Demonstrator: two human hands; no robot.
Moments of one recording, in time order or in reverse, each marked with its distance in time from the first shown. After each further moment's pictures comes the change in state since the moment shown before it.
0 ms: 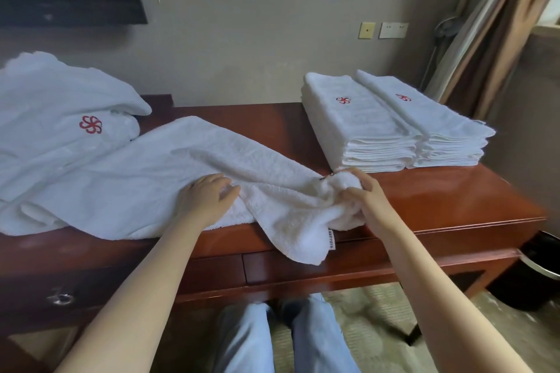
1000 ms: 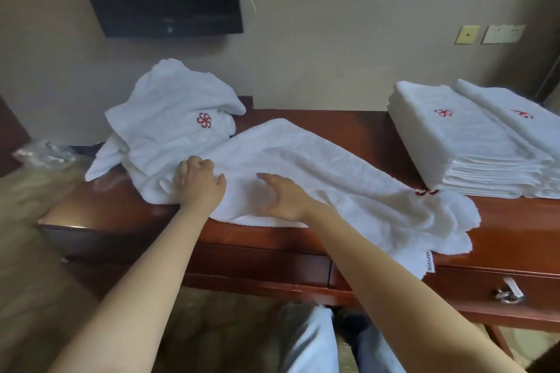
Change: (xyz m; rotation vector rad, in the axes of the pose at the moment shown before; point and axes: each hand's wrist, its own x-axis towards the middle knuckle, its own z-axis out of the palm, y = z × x) left_hand -0.053 -0.121 -0.096 0.151 0.300 -0.432; right_hand 0.047 -0.031 0.271 -0.777 -0.616 -0.225
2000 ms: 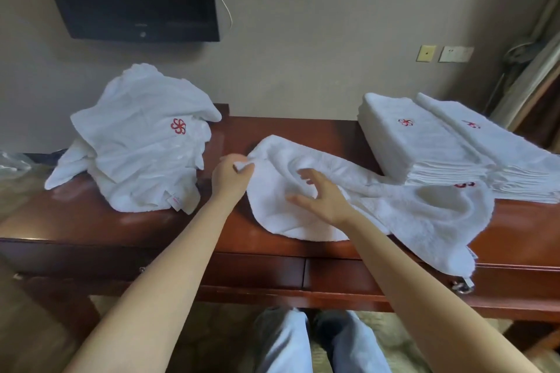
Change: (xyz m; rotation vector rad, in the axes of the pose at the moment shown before) left_hand -0.009 0.095 0.004 -0.853 -0.116 -0.016; right_hand -0.070 0.063 -0.051 0.249 0.356 0.108
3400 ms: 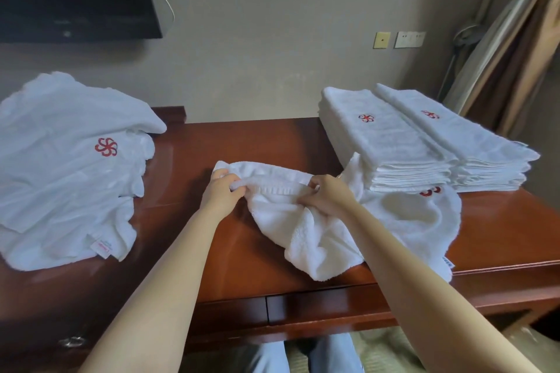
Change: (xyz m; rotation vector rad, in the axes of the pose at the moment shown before) left_hand 0.061 -0.015 0.099 0.458 -0.338 0.103; right_hand 0.043 0.066 -0.069 -0.305 0.079 0.378
